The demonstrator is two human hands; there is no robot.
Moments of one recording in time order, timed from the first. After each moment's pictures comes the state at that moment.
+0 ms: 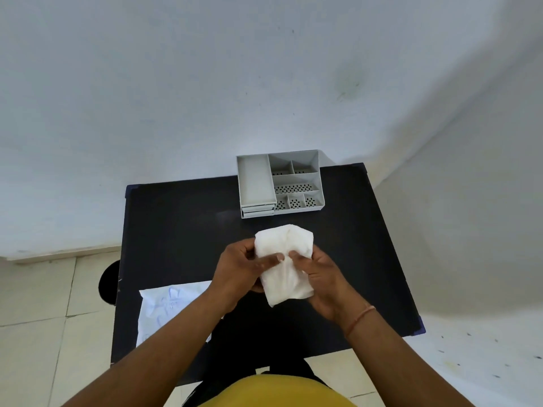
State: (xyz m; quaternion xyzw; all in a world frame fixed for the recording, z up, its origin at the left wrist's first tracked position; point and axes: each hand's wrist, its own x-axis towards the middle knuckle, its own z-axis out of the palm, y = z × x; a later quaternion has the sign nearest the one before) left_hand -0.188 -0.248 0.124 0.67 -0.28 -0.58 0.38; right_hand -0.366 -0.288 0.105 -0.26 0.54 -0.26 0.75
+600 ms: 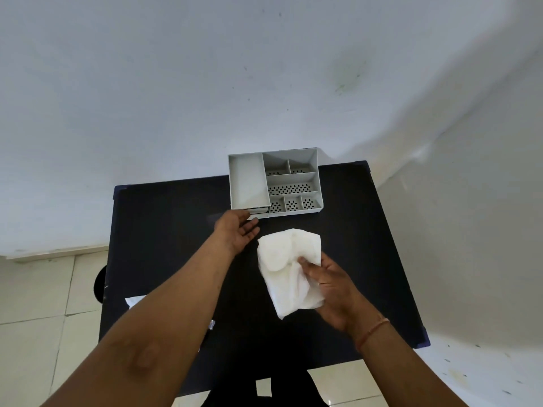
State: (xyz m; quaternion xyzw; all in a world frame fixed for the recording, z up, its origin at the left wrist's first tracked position) left_hand -0.163 -0.389 0.000 0.62 0.11 -0.62 0.47; right_hand -0.402 -0.315 0.083 -0.23 0.53 -0.25 0.77
